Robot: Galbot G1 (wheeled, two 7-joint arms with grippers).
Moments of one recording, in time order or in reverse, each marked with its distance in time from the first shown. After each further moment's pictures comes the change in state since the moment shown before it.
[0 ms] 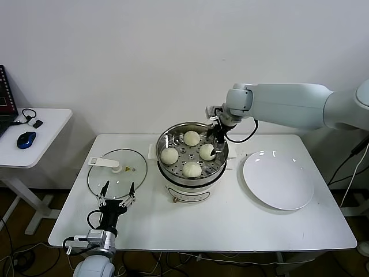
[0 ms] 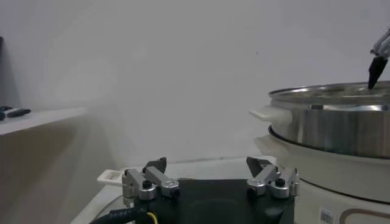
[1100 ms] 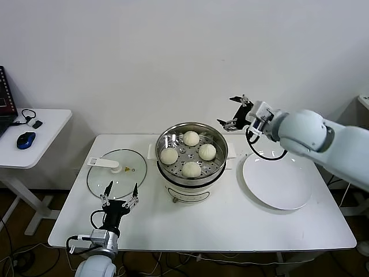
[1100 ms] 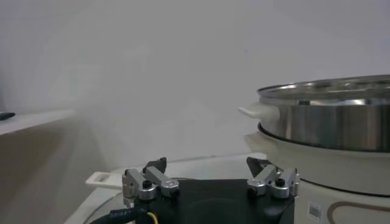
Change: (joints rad) left arm -0.001 0.009 0.028 0.012 0.022 0.002 0.004; right arm -0.614 -0.707 0.946 0.742 -0.161 -0.140 0.873
